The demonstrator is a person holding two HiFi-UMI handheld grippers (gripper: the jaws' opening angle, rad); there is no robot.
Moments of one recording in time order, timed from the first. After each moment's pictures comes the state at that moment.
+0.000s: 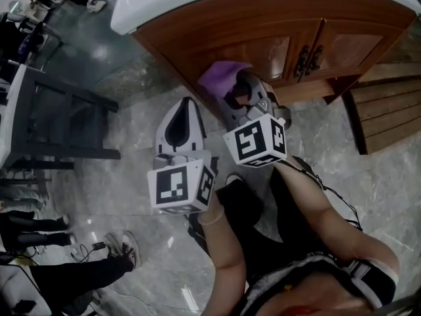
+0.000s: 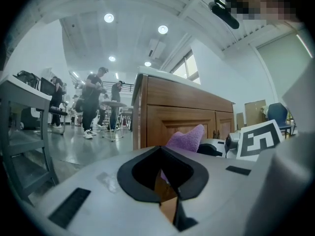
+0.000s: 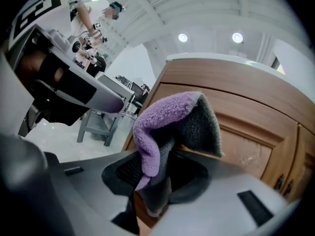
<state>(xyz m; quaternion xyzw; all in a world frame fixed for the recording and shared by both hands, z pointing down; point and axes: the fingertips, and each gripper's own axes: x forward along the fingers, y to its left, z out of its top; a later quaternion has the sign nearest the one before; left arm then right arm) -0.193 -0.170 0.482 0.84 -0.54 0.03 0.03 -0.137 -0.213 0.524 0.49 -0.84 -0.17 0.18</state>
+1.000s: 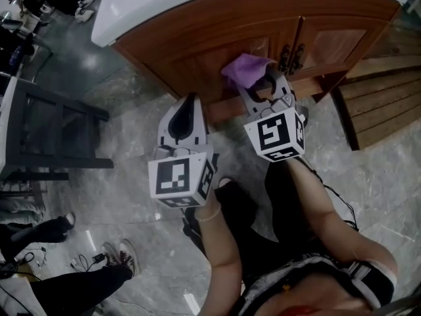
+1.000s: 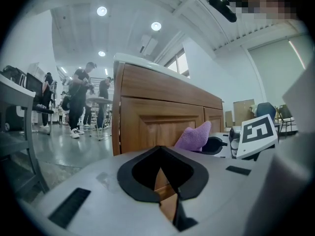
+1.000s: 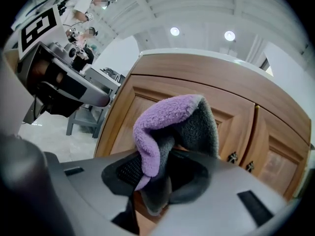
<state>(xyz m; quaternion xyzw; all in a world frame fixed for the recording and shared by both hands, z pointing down) -0.146 -0.178 0.488 0.87 -0.49 0.06 0.03 -0.046 -0.213 0.526 0.55 -0.80 -0.14 0.20</state>
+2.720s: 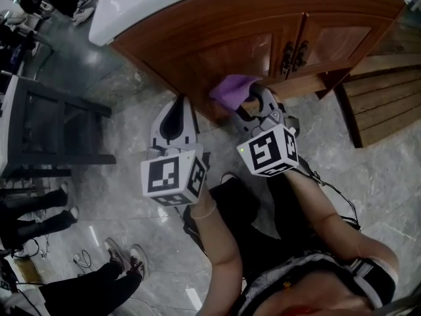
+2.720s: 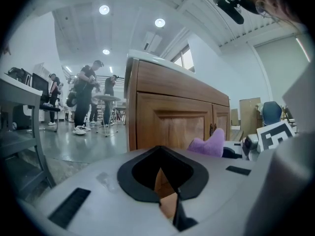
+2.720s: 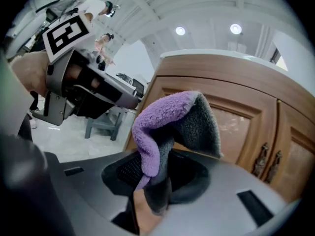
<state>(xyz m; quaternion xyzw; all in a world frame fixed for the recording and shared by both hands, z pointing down) -0.172 -0.184 0.498 0.85 -0.52 0.07 0.05 -0.094 -0.182 0.553 0.48 -0.84 -0.13 0.20</state>
